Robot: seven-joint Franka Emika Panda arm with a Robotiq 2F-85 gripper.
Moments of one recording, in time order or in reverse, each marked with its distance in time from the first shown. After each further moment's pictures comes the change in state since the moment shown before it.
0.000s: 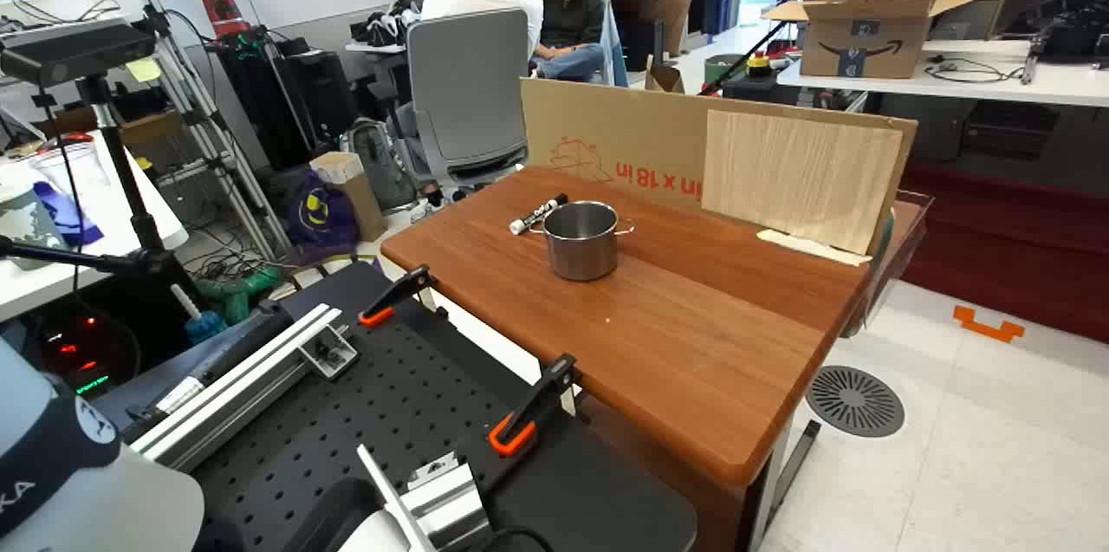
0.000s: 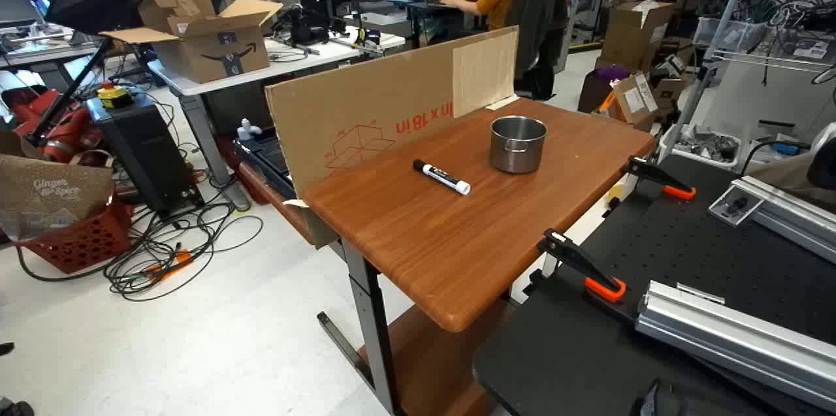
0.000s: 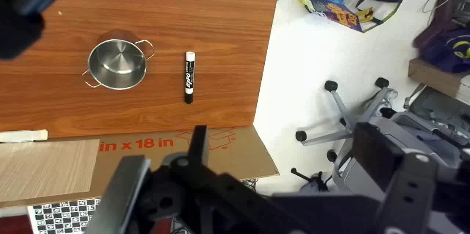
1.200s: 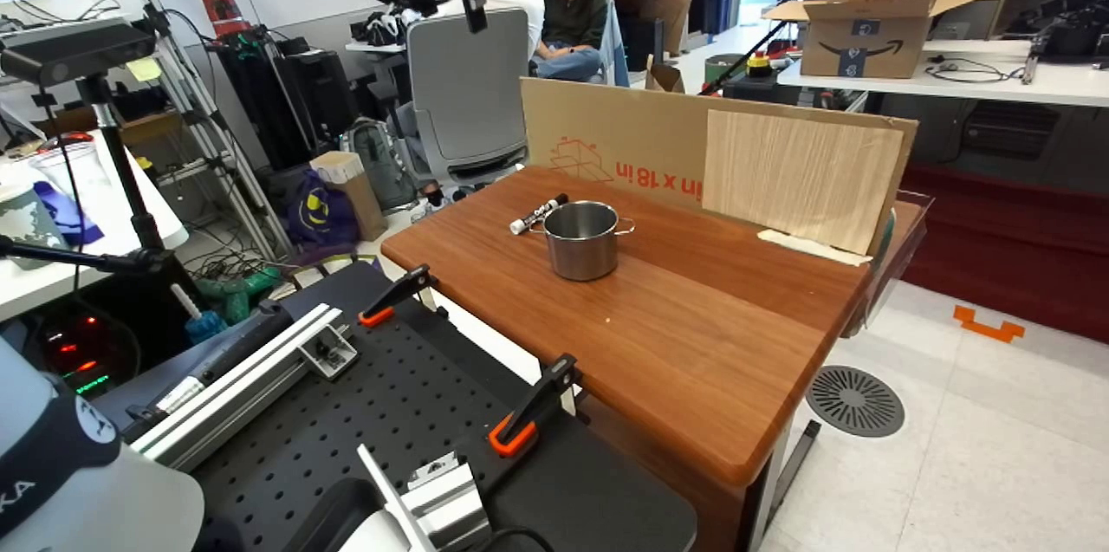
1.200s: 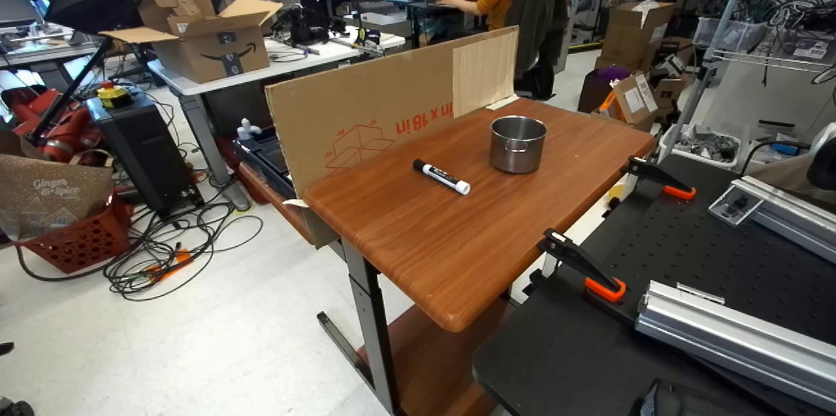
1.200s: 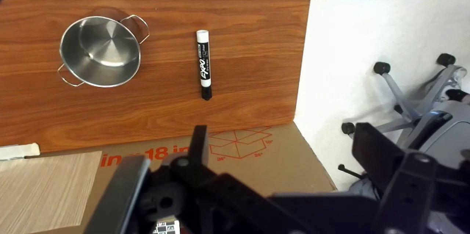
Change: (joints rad) arm -0.009 0.357 0.113 -0.023 -0.048 0.407 0.159
